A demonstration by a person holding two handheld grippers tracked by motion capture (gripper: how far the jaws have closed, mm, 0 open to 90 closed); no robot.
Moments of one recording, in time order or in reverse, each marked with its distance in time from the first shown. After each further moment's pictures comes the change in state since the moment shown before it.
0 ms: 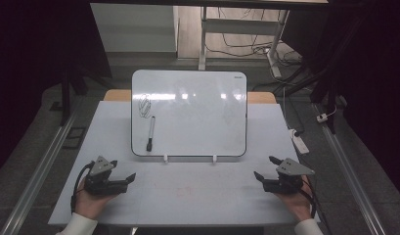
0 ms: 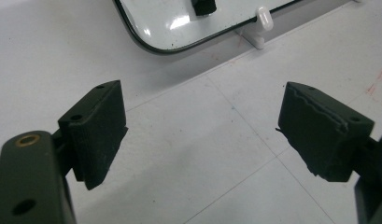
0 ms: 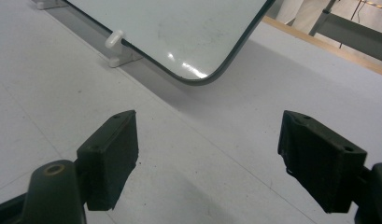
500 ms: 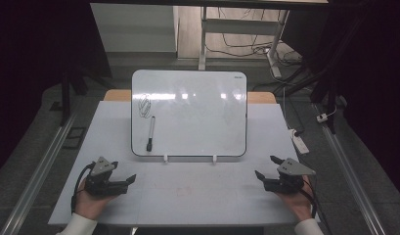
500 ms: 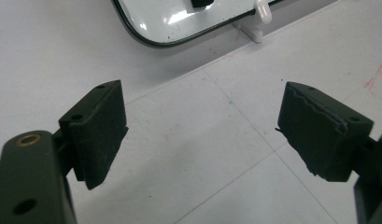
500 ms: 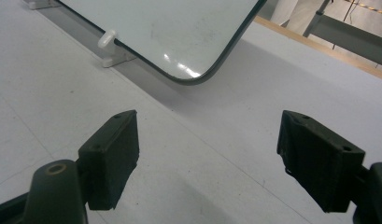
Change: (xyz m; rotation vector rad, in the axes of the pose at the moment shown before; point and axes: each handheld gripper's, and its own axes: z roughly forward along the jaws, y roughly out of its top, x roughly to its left) left arm -0.001 -0.001 0.001 0.015 -0.013 -0.002; right arm -0.002 -0.001 -0.001 -0.006 -0.018 -0.001
